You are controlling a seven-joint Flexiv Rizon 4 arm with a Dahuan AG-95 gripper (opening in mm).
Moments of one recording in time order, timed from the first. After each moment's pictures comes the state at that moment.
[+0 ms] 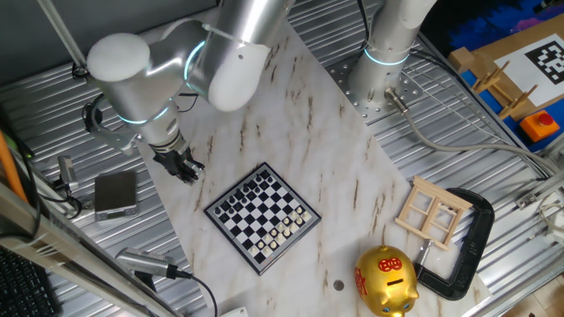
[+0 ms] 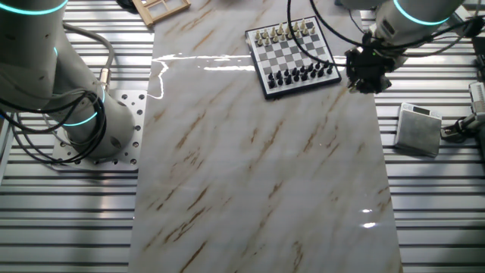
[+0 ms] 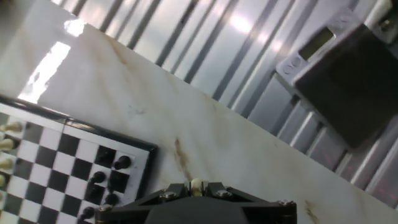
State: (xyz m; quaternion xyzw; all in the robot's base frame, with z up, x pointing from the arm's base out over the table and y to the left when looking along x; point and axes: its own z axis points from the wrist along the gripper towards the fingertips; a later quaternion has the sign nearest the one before) arm 0.625 0.093 0.080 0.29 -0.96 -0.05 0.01
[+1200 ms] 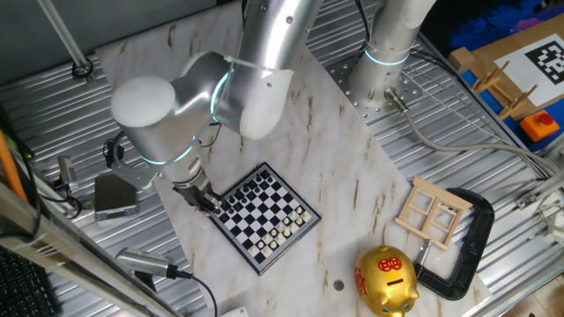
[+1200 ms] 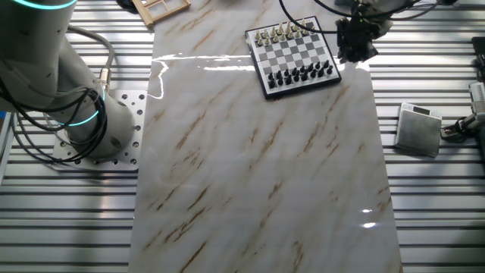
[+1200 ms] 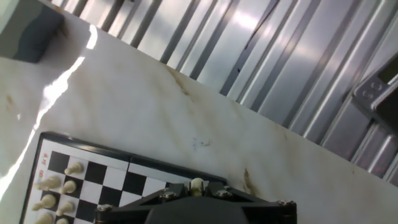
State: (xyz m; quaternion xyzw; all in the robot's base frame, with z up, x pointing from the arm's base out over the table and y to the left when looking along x) arm 0.614 0.168 0.069 0.25 -0.97 -0.05 0.02
